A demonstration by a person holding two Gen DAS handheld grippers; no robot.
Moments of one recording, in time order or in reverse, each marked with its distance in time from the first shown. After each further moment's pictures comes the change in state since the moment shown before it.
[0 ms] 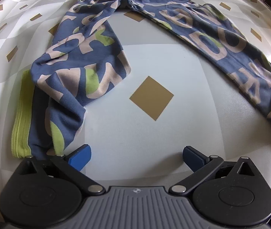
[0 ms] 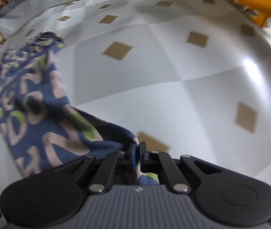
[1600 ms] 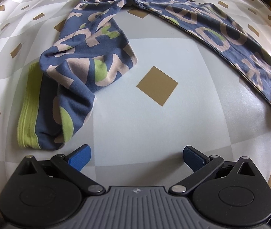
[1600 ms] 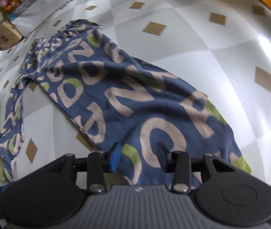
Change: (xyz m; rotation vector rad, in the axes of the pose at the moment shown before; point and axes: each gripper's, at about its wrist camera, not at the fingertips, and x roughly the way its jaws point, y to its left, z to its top) left arm -0.007 0.005 -0.020 0.017 -0.011 0.004; right arm -0.054 0.041 -0.058 0.026 0.109 0.198
